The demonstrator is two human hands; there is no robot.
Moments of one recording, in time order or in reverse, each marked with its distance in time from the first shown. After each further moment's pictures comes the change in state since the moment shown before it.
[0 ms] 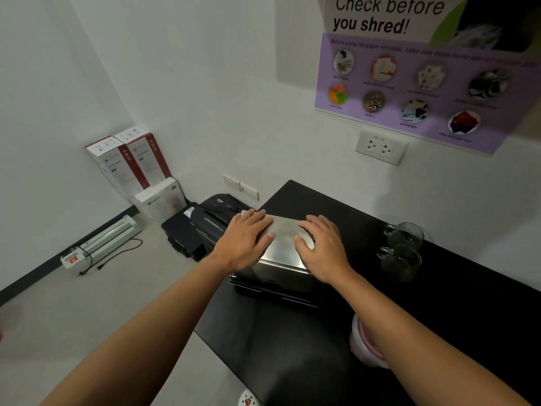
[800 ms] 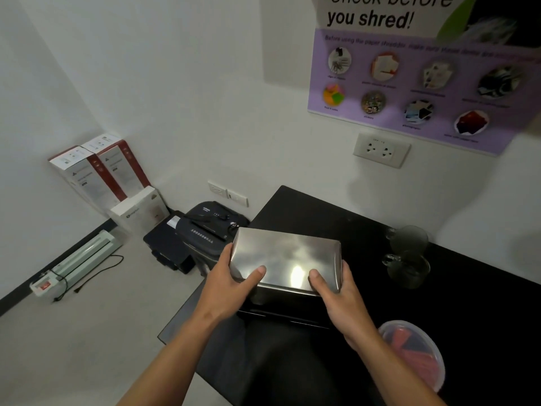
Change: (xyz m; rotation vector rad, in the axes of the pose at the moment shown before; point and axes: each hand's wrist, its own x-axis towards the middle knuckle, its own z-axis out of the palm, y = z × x) left_hand -0.036 -0.030 0.011 -0.734 0.116 -0.314; right_hand -0.054 -0.008 0.013 0.695 0.030 0.591
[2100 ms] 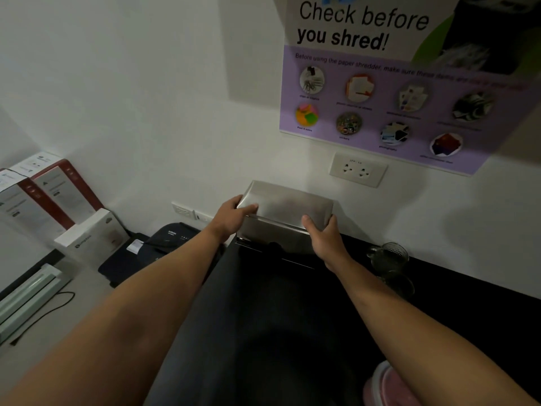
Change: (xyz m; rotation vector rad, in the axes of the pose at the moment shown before) left_hand 0.263 0.053 0.039 -0.174 -0.229 -0.063; right_hand 0.201 -0.064 -0.014 -0.047 0.256 -0.024
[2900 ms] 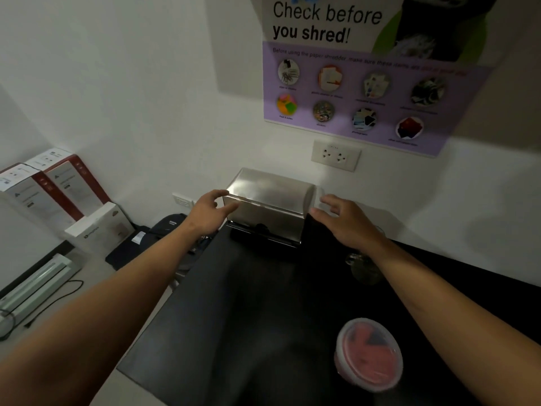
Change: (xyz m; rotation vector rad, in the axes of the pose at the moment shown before) left_hand -0.088 0.011 -0.002 0.337 0.136 0.058; right_hand -0.066 -0.034 -0.120 -0.384 -0.222 -0.310
